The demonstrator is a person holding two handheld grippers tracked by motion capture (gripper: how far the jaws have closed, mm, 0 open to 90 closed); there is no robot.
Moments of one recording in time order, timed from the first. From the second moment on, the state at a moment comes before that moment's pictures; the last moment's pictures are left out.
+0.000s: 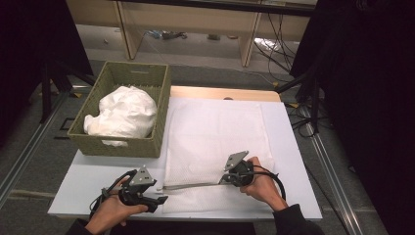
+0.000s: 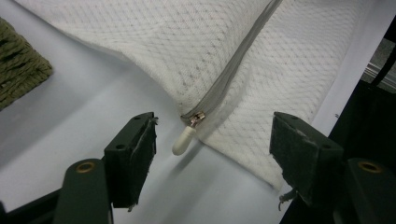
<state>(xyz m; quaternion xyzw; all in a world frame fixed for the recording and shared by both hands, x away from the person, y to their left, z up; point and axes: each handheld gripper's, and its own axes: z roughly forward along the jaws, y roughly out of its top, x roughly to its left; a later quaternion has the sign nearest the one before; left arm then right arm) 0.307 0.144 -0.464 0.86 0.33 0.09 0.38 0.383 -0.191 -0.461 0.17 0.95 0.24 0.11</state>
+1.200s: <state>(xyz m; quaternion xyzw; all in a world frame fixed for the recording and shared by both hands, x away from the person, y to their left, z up) 0.309 0.145 -0.462 0.86 0.32 0.10 0.37 0.402 -0.181 -0.458 0.19 0.94 0.26 0.09</state>
